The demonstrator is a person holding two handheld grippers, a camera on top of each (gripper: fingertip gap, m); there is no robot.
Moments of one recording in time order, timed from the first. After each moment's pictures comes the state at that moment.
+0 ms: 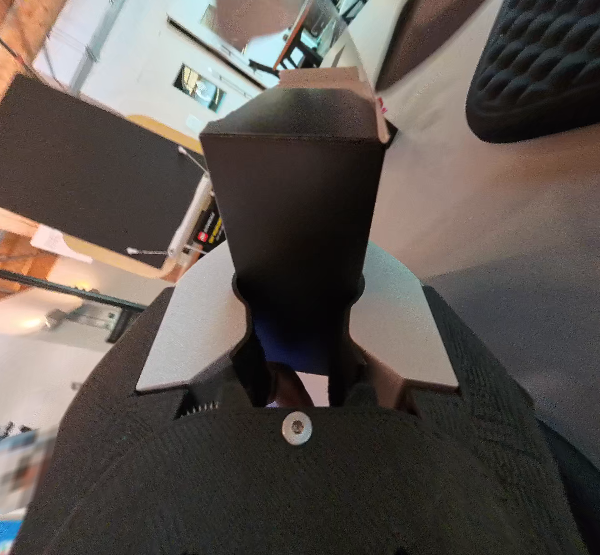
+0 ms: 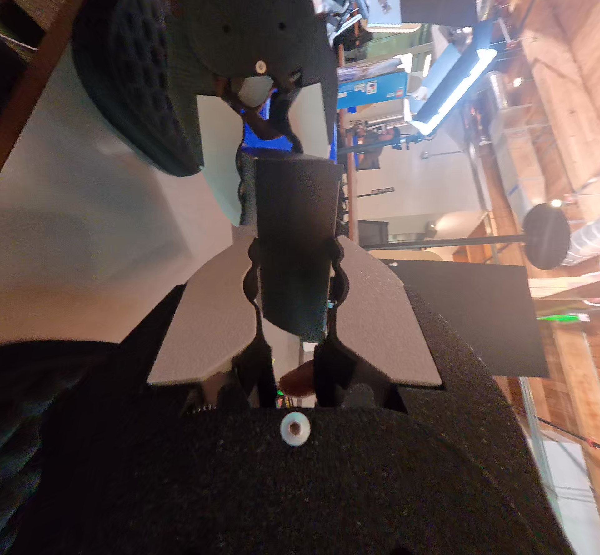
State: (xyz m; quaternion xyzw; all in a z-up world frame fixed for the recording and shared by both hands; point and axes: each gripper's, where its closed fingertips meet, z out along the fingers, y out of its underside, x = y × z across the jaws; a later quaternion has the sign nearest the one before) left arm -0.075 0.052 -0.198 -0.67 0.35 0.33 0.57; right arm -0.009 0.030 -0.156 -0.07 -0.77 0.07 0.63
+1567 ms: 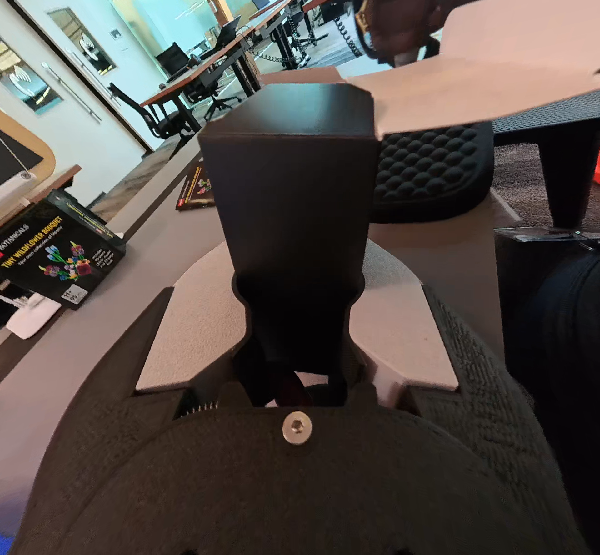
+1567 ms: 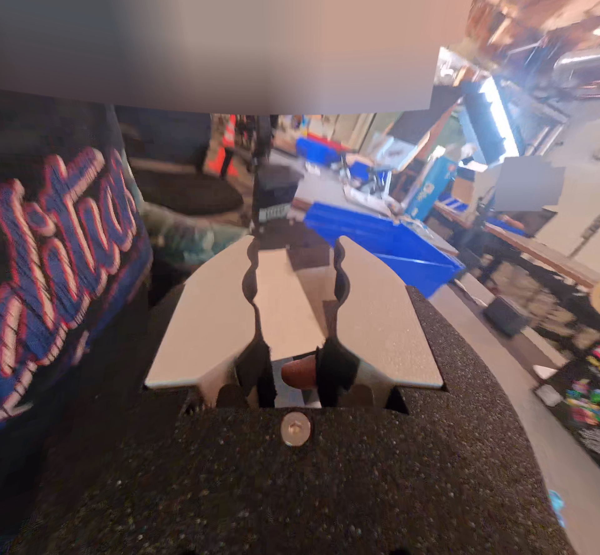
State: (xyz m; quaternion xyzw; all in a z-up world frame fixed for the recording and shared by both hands) left arm -0.040 0.046 -0.211 -0.71 0.33 0.00 0.62; right arm 0.035 0.016 -0.096 -0.20 -0.65 0.59 0.44
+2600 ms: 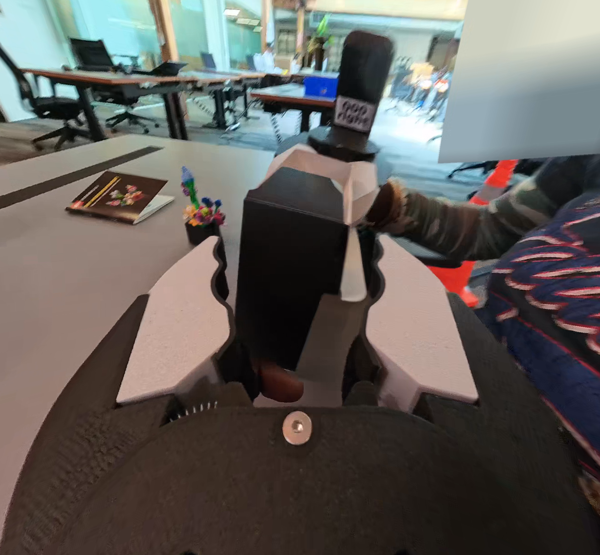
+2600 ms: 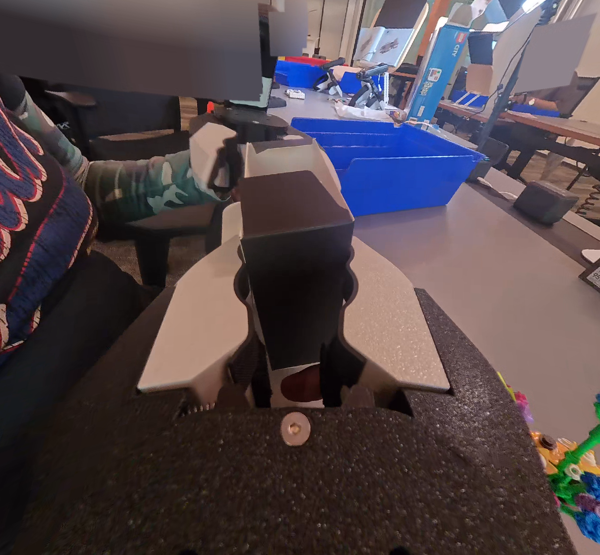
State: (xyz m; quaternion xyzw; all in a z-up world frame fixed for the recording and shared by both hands) left arm -0.028 0.022 -0.163 -0.68 0.23 -0.27 0.64; right arm -0.009 0.048 -0.170 -0.33 -0.66 0.56 0.37
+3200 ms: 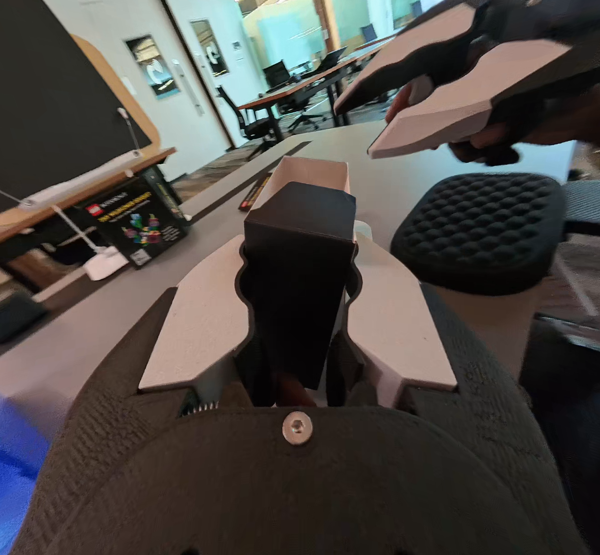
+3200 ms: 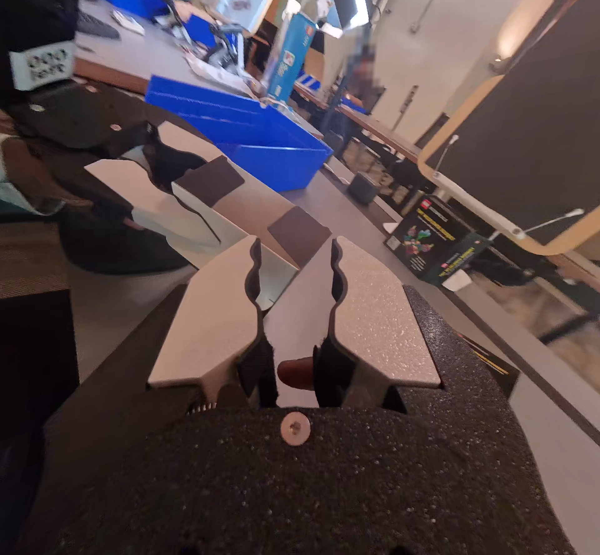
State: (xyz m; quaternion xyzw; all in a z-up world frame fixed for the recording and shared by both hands) left arm -0.050 0.049 -0.178 -0.70 0.19 0.04 0.68; right arm -0.003 0.080 -0.140 -0.40 -0.62 0.36 0.57
